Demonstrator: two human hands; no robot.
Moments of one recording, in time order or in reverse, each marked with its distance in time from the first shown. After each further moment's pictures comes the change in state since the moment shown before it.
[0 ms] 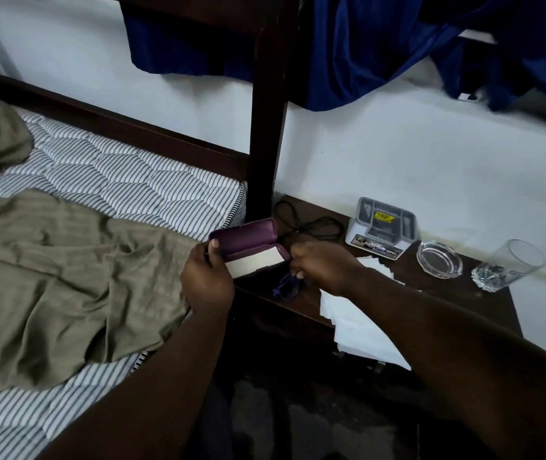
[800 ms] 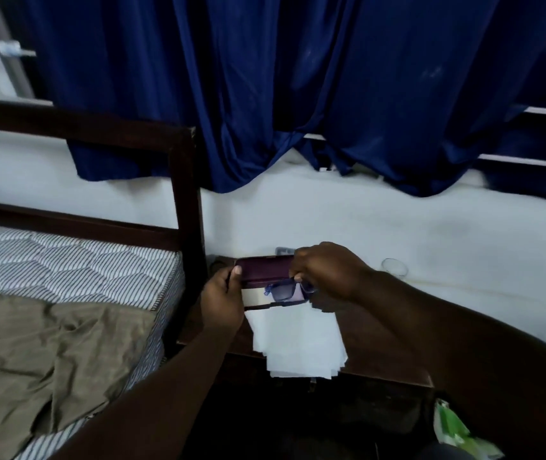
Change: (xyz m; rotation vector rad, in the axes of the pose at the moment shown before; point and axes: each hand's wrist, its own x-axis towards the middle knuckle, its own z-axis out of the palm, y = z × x) left_hand -0.082 0.123 0.040 -0.288 -0.394 0.263; right_hand -0.172 0.019 -0.146 0.154 0.112 0.290
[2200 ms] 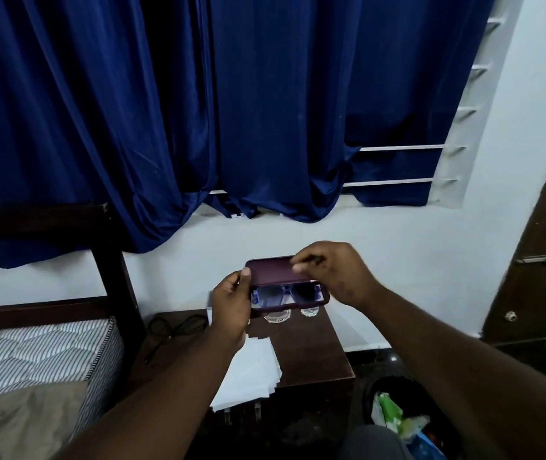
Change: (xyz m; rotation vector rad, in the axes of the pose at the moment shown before) left_hand -0.089 0.167 0.090 -0.547 -0.423 -0.179; right_hand -0.193 0.043 -0.063 0.601 0.751 0.289
